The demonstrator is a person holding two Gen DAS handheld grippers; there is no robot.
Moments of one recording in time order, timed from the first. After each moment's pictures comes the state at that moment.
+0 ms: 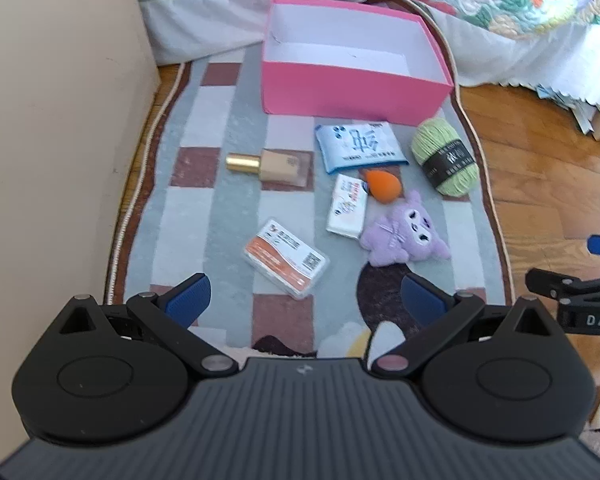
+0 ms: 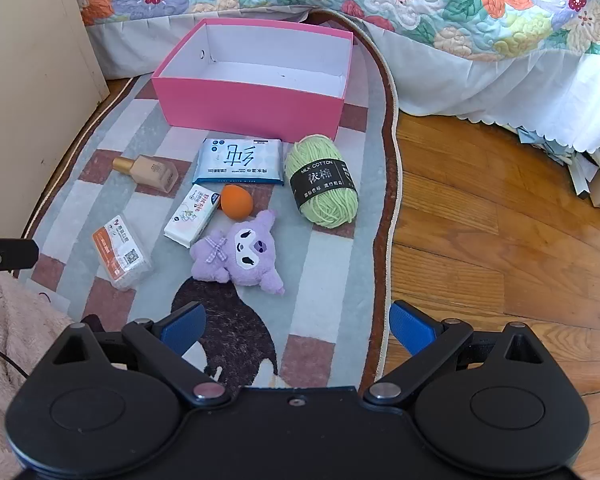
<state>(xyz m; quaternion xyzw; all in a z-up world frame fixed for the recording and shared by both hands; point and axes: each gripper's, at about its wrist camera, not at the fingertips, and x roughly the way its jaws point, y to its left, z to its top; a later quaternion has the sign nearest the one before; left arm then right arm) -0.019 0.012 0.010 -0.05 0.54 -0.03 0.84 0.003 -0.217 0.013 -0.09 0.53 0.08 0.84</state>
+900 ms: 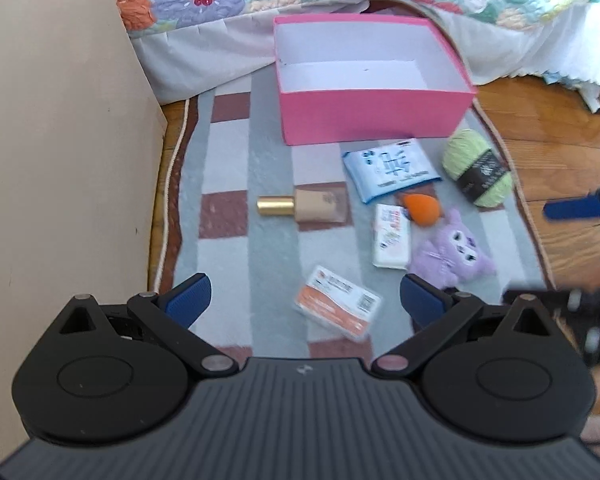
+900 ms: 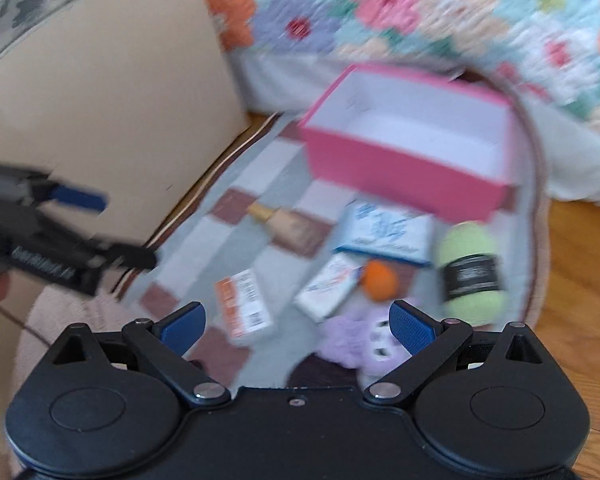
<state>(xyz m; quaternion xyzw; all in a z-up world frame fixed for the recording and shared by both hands) 0.036 0.049 0.002 0.02 0.53 -0.04 0.85 0.055 -0.168 0.005 -0.05 0.49 0.31 0.82</state>
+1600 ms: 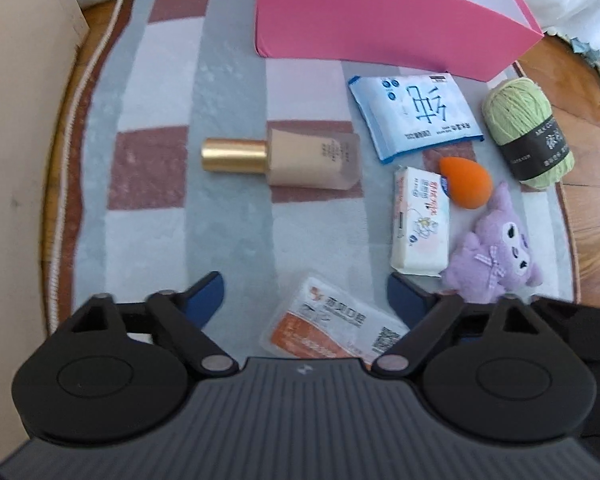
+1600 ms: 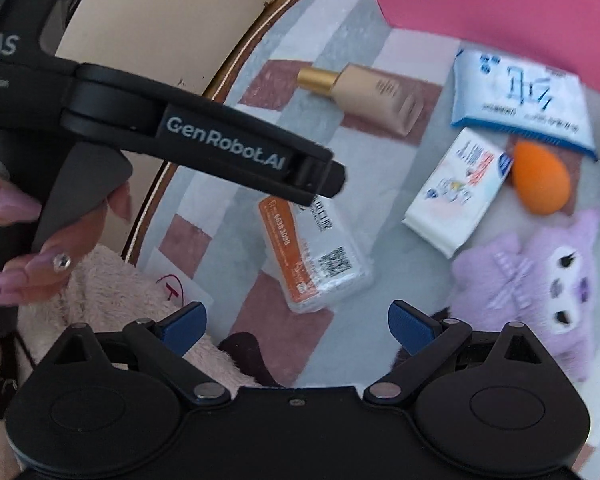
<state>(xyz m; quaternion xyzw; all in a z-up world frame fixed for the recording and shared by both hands) 0.114 0.057 -0.137 -0.05 0.62 -0.09 0.77 0.076 -0.094 -0.132 0.02 0.62 0.35 0.70</state>
